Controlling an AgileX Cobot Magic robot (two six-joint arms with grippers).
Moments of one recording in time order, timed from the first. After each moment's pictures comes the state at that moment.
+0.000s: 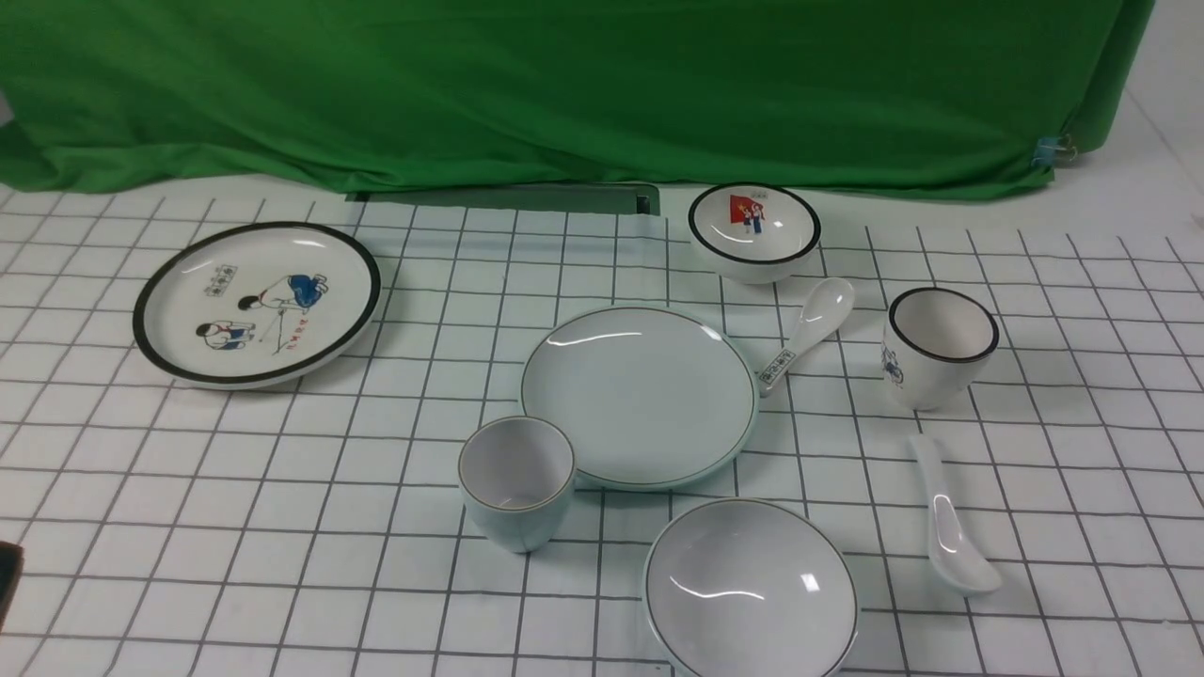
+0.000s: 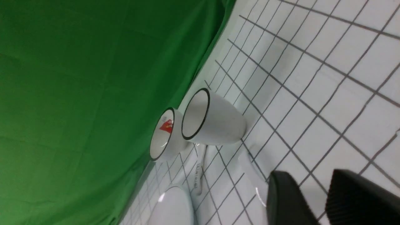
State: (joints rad) right arm -0.06 0.00 0.01 0.28 0.22 0.84; left arm 0.08 0.00 0.01 -0.72 0.06 -0.41
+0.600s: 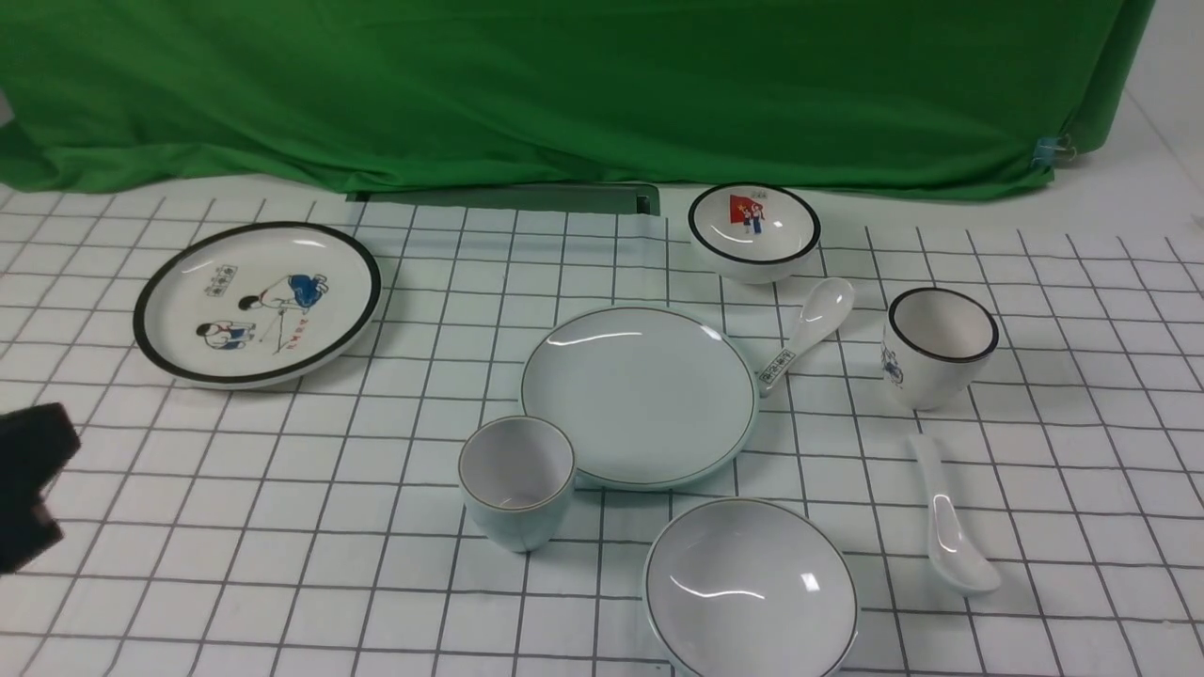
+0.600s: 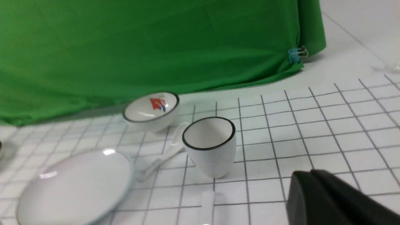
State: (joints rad) right arm 0.04 0.39 -0.33 0.29 0.17 -0.11; left arm 0.08 0.54 -0.60 -0.45 0.60 0.24
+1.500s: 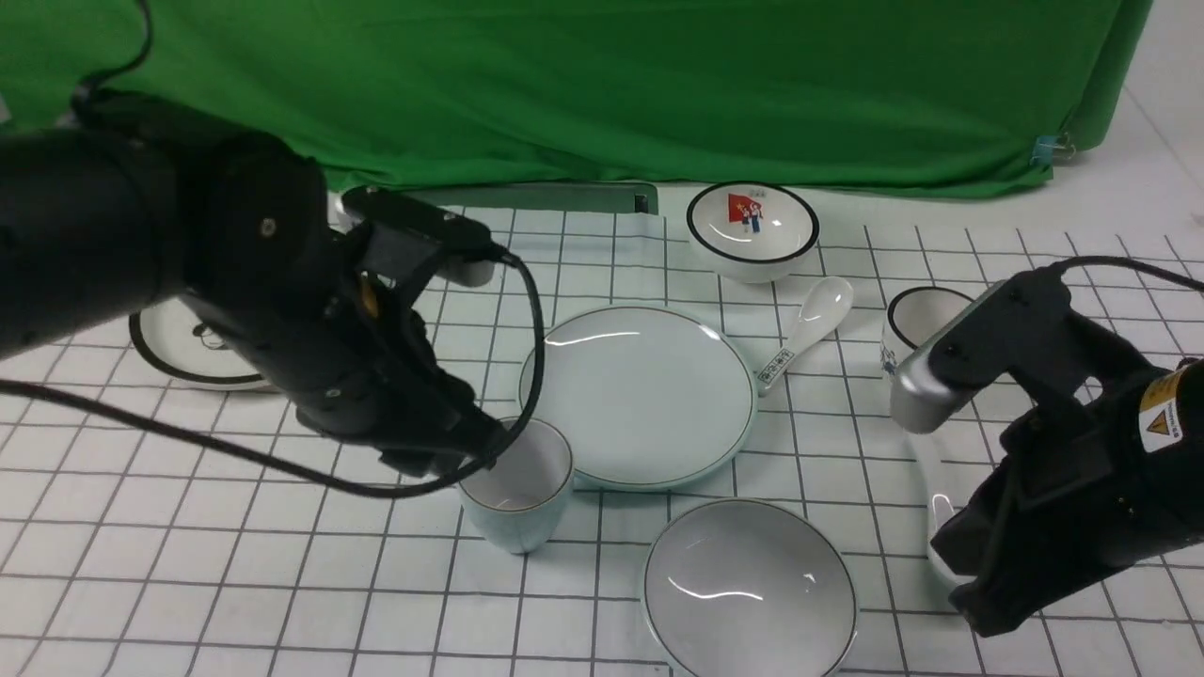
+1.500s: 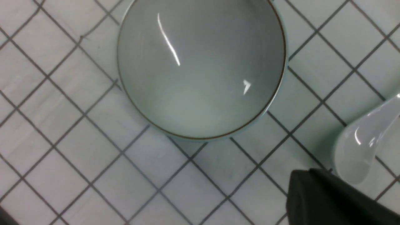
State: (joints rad) right arm 0.52 1.24 -0.92 0.21 0.82 -0.34; left arm -0.43 1.57 -1.16 -0.05 0.85 0.06
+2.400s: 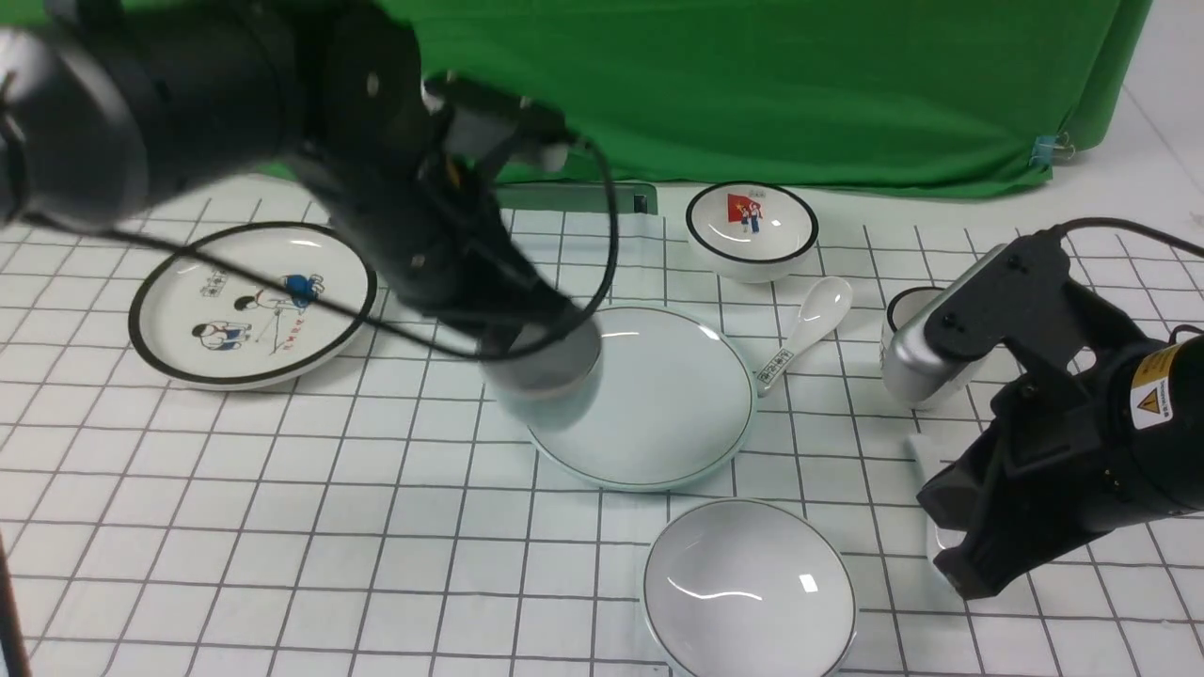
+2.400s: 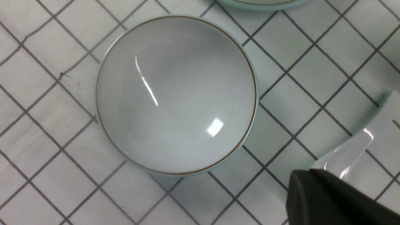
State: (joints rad) right arm 0.52 1.24 -0.92 0.18 0.74 -0.34; left arm -0.43 1.73 -1.51 -0.09 0.93 0.16
